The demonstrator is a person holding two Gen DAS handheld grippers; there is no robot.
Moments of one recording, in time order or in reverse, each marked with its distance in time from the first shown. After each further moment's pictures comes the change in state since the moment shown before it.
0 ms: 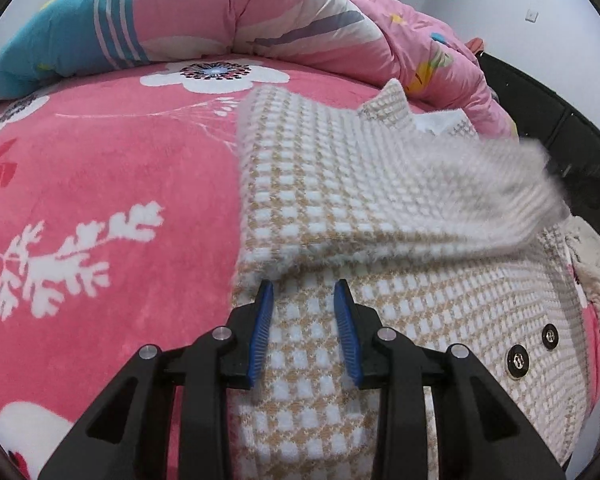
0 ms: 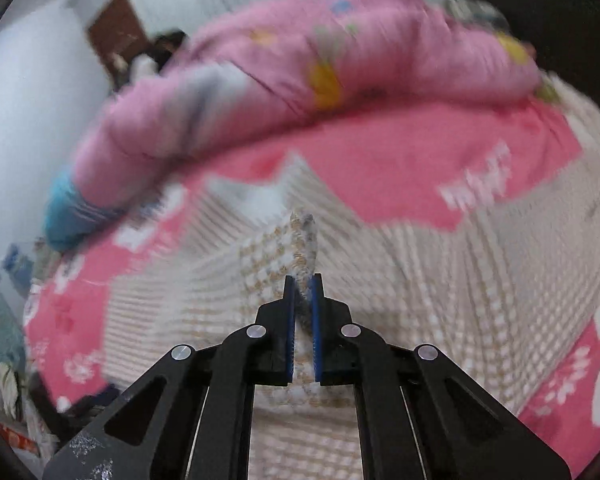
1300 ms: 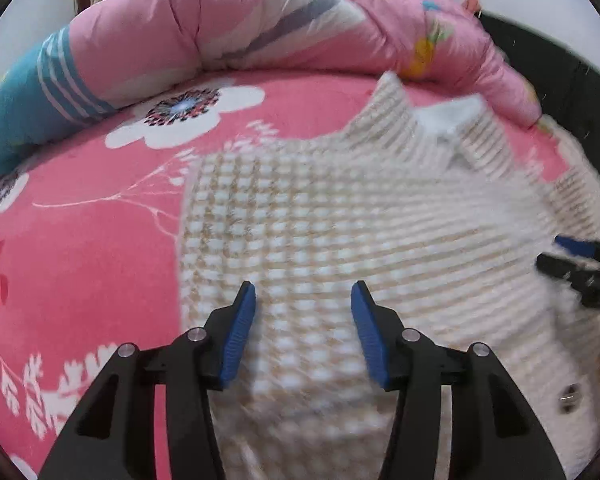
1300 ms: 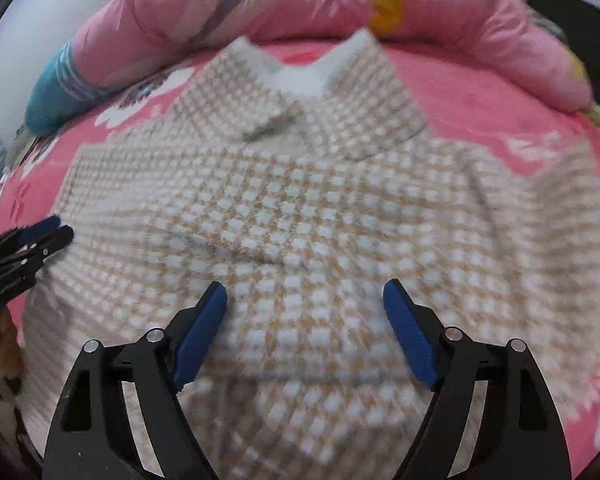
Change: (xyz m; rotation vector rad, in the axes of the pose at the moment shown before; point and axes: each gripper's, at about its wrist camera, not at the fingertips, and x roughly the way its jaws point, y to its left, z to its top) left arm 0.026 -0.050 0.068 0.152 0.046 0.093; right arm 0.011 0.051 -0.061 -0.331 0.021 -0.049
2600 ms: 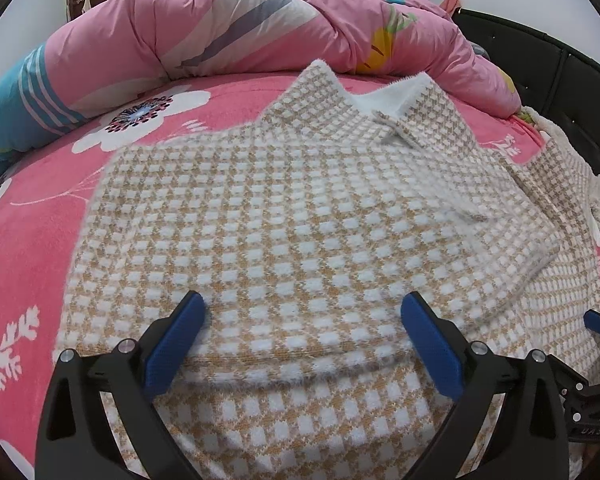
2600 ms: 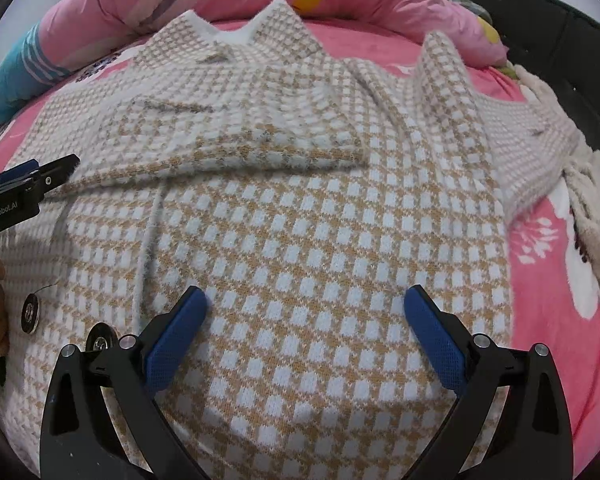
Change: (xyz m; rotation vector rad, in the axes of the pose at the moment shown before) left arm 0.011 -0.067 -0.037 0.034 -0.026 0.016; right arm -0.026 -0.019 -0.097 0.091 0.096 -0.240
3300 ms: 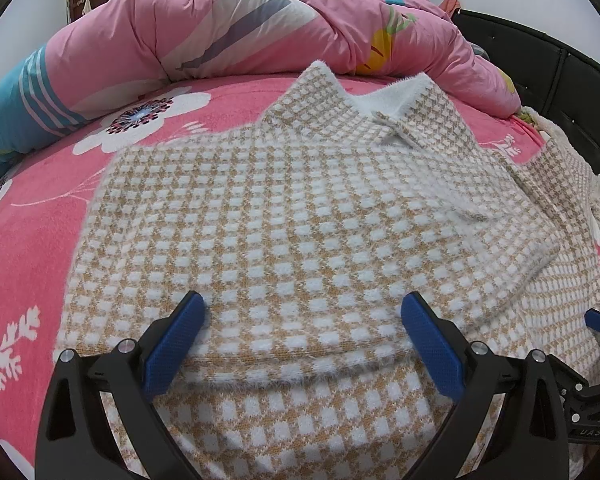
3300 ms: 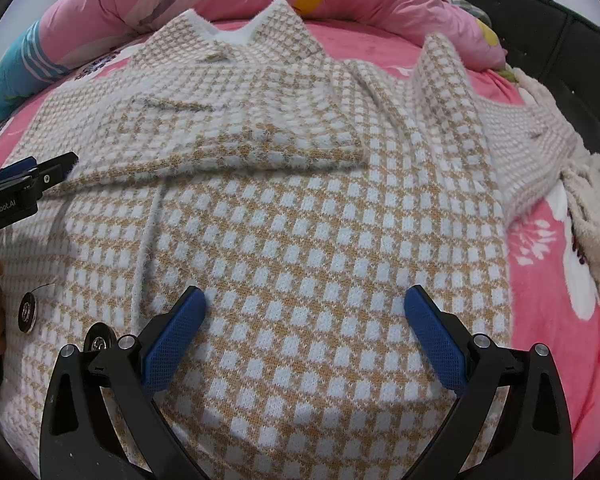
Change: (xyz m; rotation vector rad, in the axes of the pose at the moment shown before) left arm -0.001 0.001 -0.001 0.000 -0.007 0.003; right arm 0.000 0.003 0.000 -0.004 -0.002 -0.004
